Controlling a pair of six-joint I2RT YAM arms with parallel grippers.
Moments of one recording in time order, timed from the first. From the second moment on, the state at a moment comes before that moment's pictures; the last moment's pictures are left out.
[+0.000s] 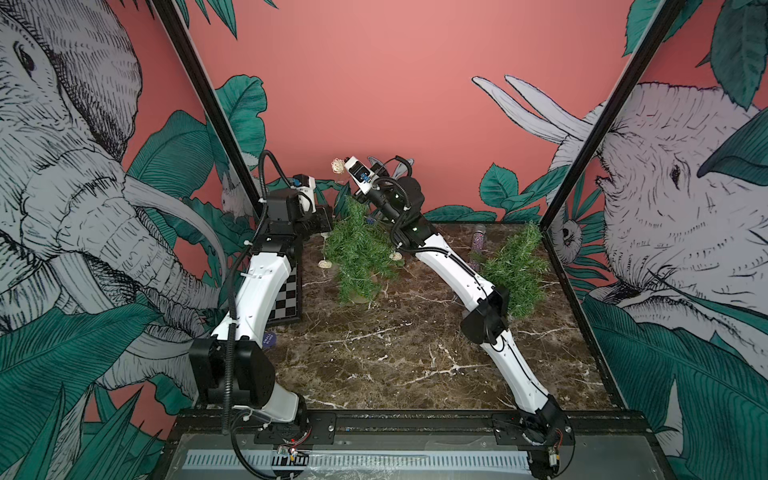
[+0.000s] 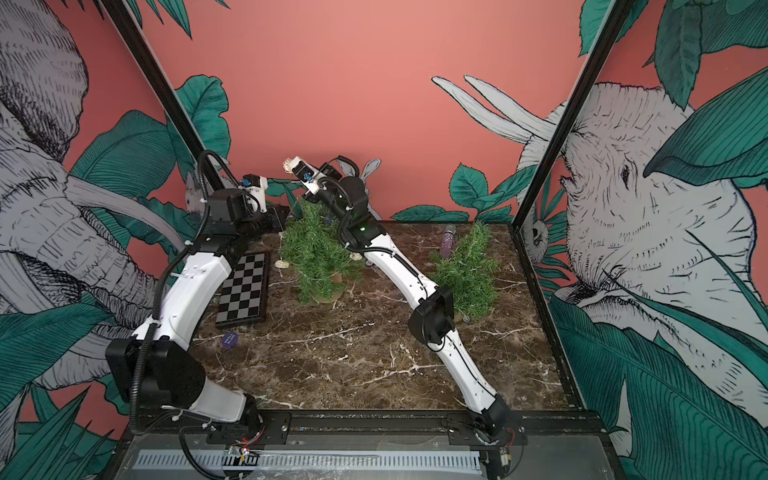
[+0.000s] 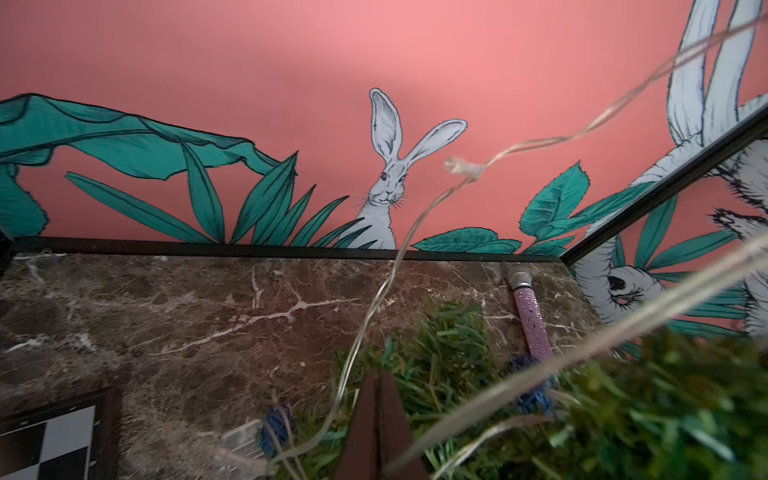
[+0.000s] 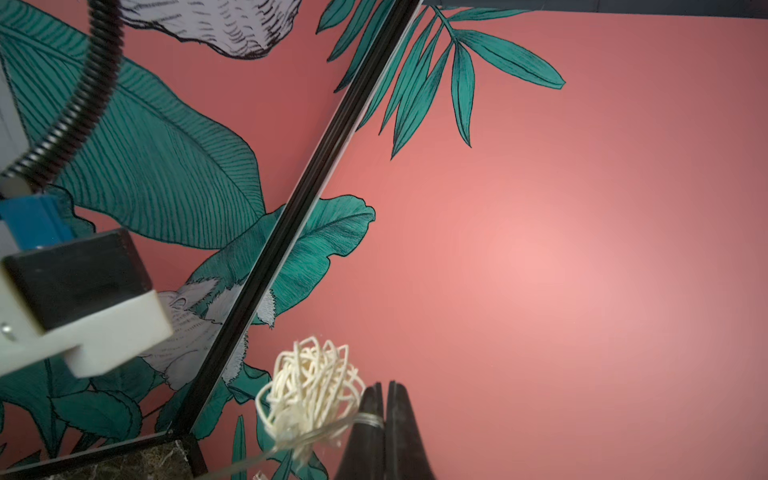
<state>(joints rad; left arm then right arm) -0.10 1.51 1.46 -0.30 0.33 -0.26 0.73 2.49 2.71 0.20 -0.10 -0.58</state>
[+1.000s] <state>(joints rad) -0.11 1.34 1.35 -0.20 0.41 -0.24 0.75 2.46 2.68 0.37 -0.13 -0.18</state>
